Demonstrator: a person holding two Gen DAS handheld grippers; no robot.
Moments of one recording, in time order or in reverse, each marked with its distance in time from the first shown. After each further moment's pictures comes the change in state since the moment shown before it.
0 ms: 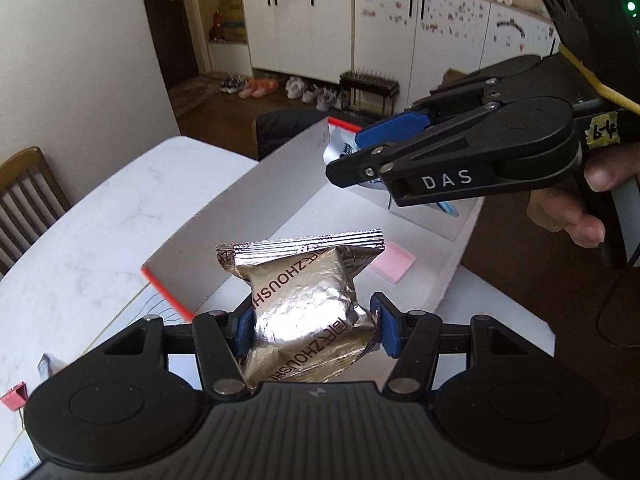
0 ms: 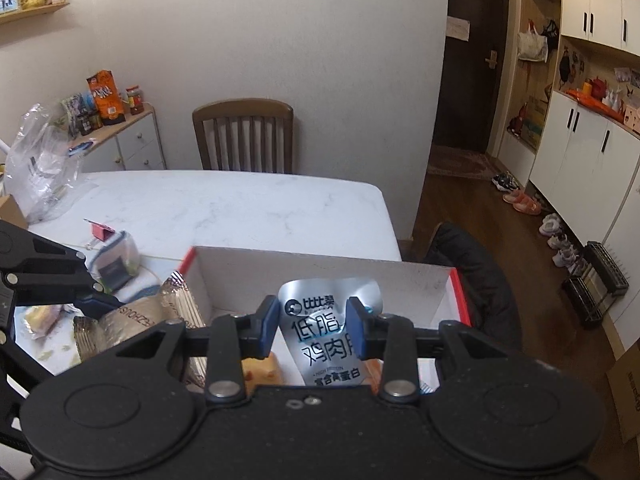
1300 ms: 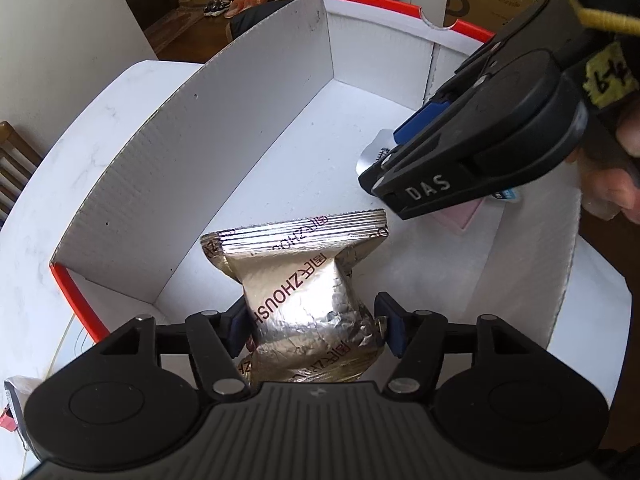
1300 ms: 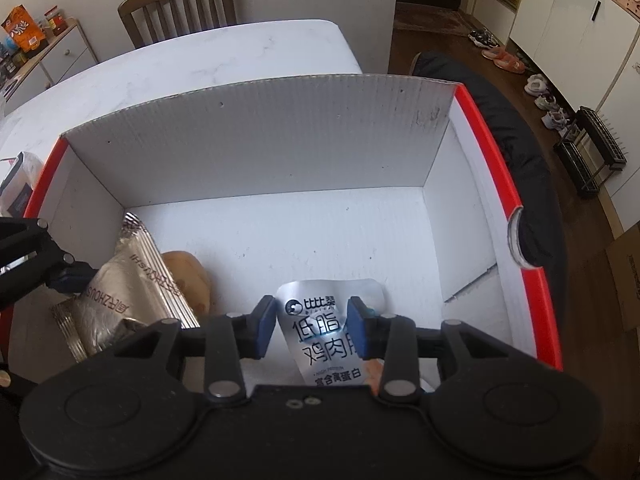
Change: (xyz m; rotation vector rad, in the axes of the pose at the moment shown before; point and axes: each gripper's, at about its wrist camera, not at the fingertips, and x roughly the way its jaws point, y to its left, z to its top) left arm 0.107 -0.003 0.000 0.085 0.272 0.039; right arm 0.107 -0.033 -0.038 0.161 0.427 -0.051
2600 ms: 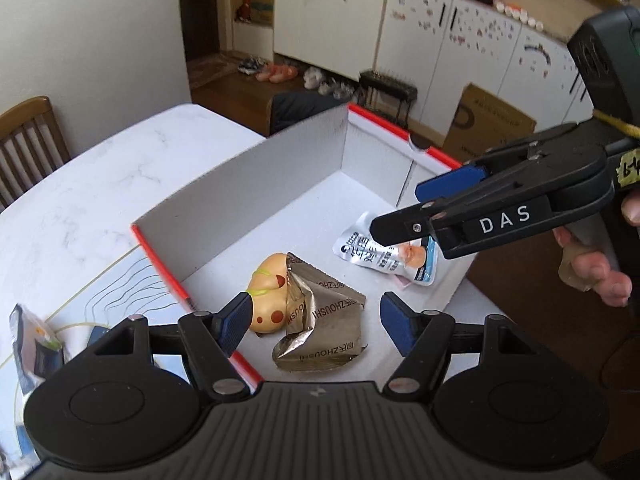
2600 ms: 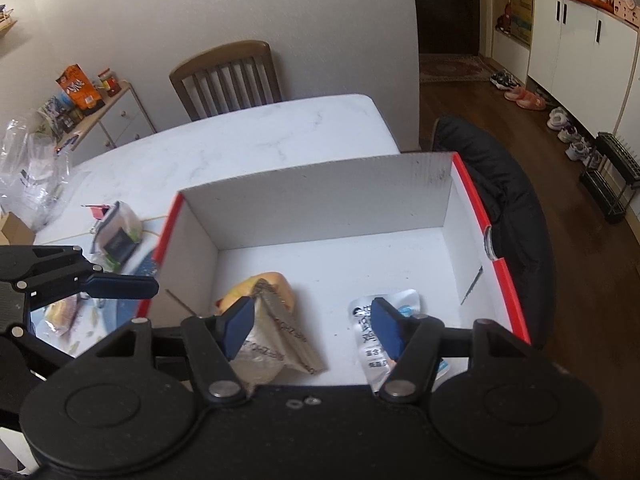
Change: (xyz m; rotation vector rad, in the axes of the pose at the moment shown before) left arm -0.096 0.015 -0.048 -0.249 -0.276 -0.079; right arm -0.096 0.008 -0.027 0.026 -0.200 0.149
